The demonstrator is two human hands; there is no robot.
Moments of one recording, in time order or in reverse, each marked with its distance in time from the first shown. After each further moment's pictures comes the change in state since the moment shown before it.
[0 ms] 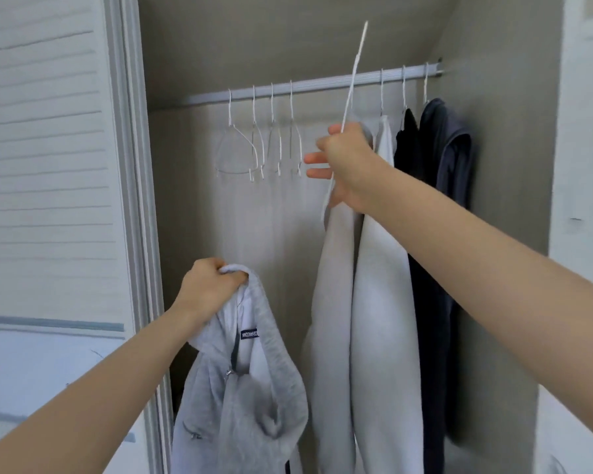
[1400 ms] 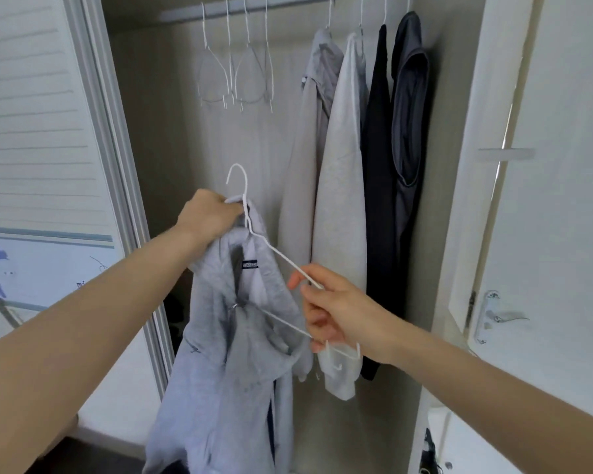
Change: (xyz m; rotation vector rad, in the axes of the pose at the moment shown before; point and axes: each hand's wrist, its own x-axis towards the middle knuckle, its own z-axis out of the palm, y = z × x) left_hand -0.082 0.068 0.048 0.087 -0.014 -0.120; right_hand -0.180 0.163 -0.143 0.032 -0.690 0.378
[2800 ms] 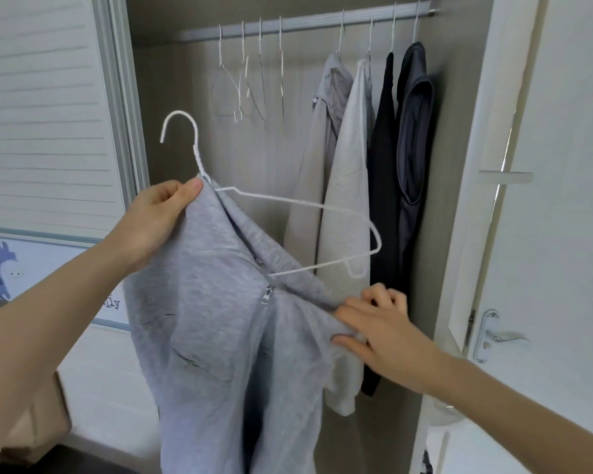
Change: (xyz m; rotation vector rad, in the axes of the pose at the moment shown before) left_hand -0.027 -0.027 -0.076 -0.292 -0.004 0.273; right_hand -0.031 0.022 -0.036 -1.517 0.248 -0.486
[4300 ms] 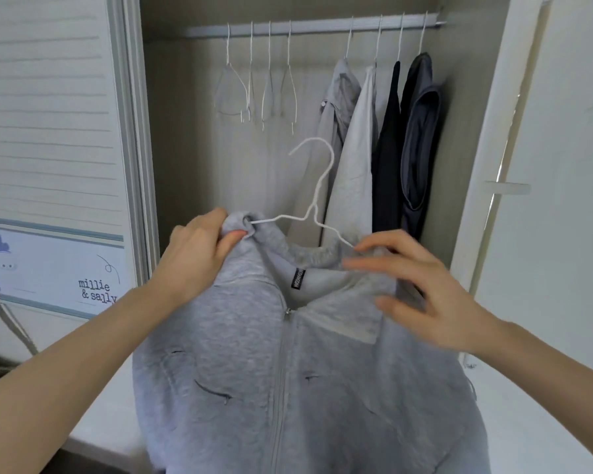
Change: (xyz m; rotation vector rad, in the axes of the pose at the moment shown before) left_hand -0.035 -0.019 0.037 0.616 0.037 0.464; right_hand 0.017 0.007 -0.074 0.512 0.203 -0.145
